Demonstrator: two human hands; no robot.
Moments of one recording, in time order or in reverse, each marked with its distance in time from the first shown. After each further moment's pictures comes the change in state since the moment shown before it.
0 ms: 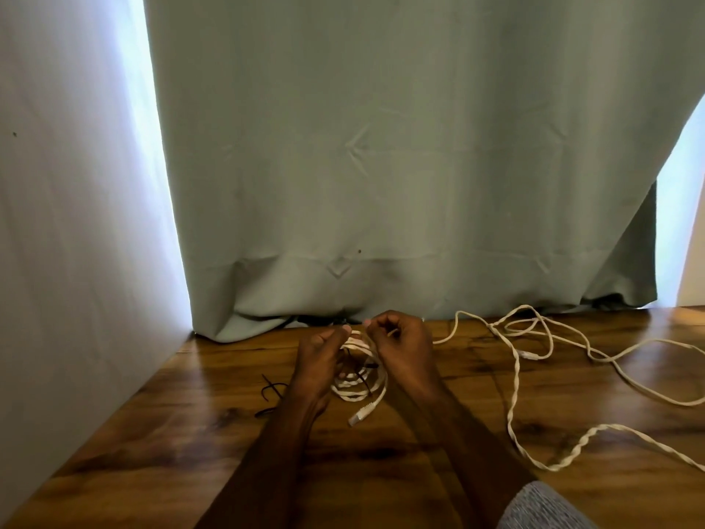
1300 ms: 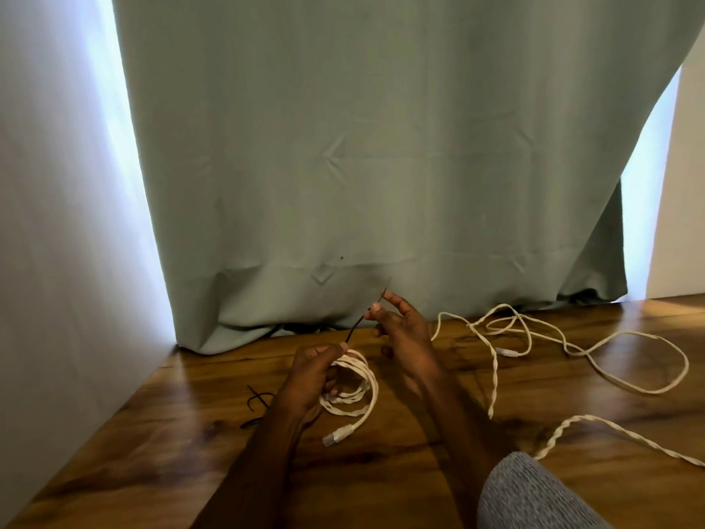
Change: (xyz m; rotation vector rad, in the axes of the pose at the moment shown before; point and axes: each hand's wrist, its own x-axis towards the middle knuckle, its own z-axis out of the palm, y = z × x) left_hand -0.019 0.012 0.005 0.064 -0.181 -0.141; right_hand 0.028 0.016 -0.021 0.521 -0.033 0.295
